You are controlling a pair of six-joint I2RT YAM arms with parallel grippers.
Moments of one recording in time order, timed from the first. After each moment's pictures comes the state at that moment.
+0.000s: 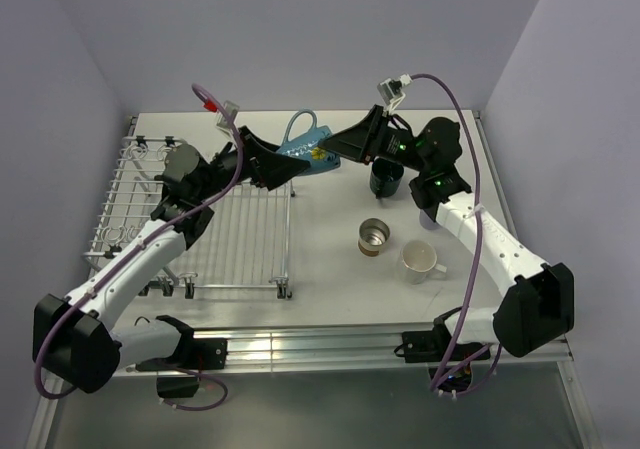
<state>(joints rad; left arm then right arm) -0.47 1.20 0.95 0.53 0.68 -0.82 0.38 1.31 1.09 0.56 -0.85 1.19</state>
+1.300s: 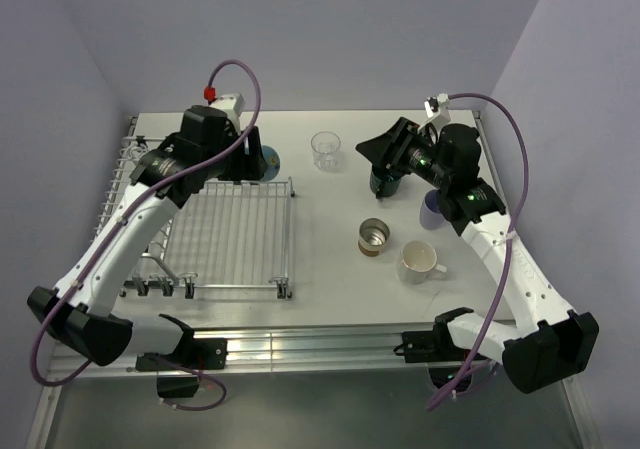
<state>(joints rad) -0.49 1.31 1.51 -0.78 -0.04 -0.37 0.28 1.10 1.08 -0.15 -0.36 0.72</state>
